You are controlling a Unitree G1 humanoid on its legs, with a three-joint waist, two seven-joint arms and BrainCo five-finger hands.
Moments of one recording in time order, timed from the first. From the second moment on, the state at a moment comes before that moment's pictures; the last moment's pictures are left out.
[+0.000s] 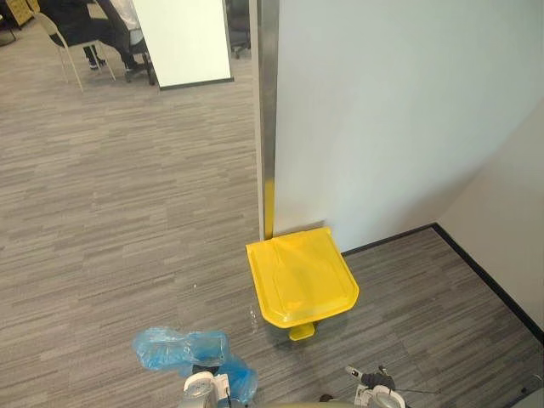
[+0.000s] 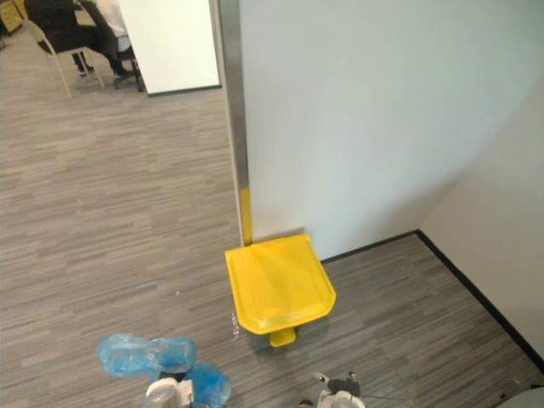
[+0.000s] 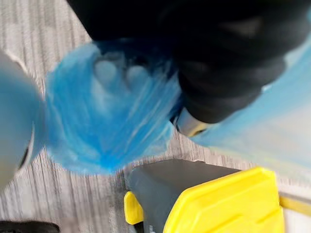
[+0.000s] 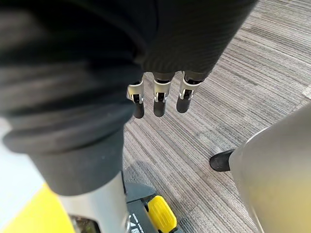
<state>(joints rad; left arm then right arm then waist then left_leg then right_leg) 0.00 -0.02 0.18 1.06 0.00 -0.06 0.19 0.03 0.03 -0.37 1.03 -0.02 -0.04 -0.25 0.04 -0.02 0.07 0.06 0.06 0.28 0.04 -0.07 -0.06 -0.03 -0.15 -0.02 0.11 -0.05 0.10</state>
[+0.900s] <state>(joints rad) -0.14 -0.06 0.25 1.11 0.05 -0.06 0.17 -0.04 0.03 -0.46 1.00 0.01 -0.04 -0.27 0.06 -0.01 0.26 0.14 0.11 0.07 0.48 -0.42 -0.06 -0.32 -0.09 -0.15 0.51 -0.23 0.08</state>
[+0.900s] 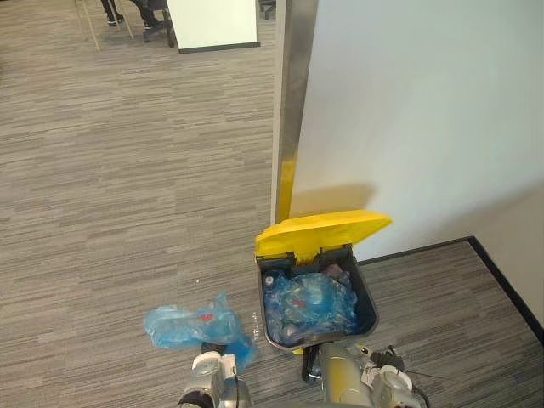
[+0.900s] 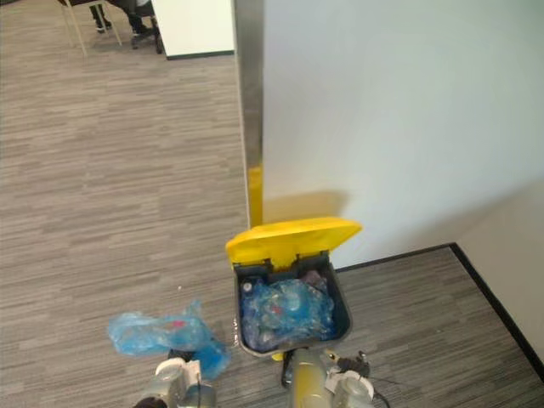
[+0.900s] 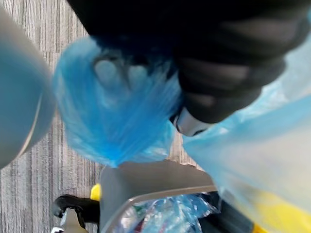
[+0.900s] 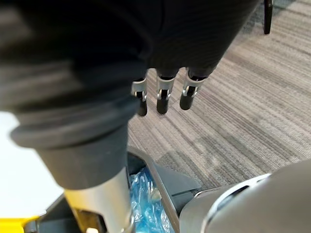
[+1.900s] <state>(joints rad) -0.18 -0.05 -0.02 0.68 -0.09 -0.13 0.26 -0.64 -0.06 -0.02 0.56 0.08 -0.08 -0.37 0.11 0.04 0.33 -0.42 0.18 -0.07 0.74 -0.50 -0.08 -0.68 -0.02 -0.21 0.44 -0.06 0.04</state>
